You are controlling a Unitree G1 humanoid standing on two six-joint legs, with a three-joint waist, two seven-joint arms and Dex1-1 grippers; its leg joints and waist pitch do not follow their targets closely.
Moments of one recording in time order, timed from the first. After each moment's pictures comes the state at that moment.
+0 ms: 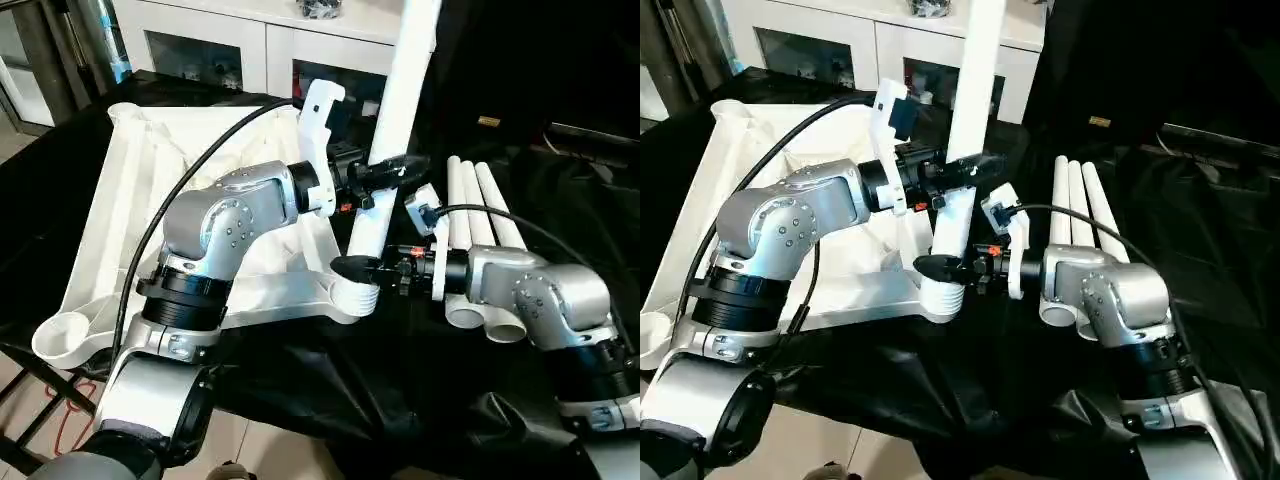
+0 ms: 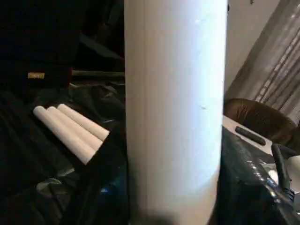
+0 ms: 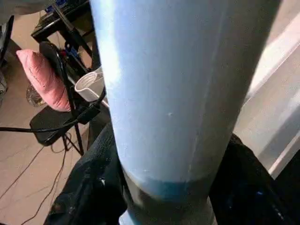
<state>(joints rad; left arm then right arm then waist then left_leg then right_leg) -0.86 0.12 -0.06 0.18 -0.56 0.80 -0.65 -0.54 -0.36 0.11 0.09 0.57 0.88 0.88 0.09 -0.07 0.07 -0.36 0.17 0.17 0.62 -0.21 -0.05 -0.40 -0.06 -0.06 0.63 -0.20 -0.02</state>
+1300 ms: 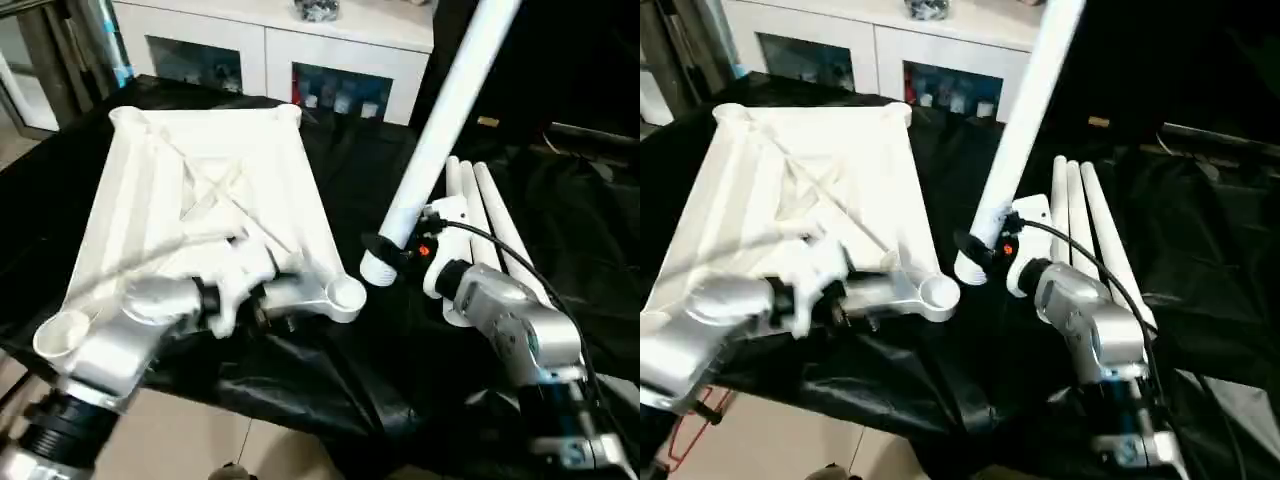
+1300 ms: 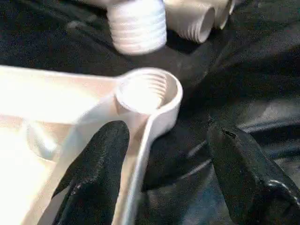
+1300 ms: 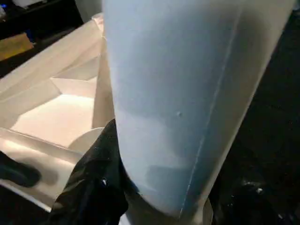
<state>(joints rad) -0.33 0.55 -0.30 0.00 -0.21 0.40 -0.94 -0.39 -0.21 0.01 0.08 0.38 0.58 0.49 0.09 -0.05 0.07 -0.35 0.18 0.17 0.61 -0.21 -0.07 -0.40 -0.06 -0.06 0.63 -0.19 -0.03</state>
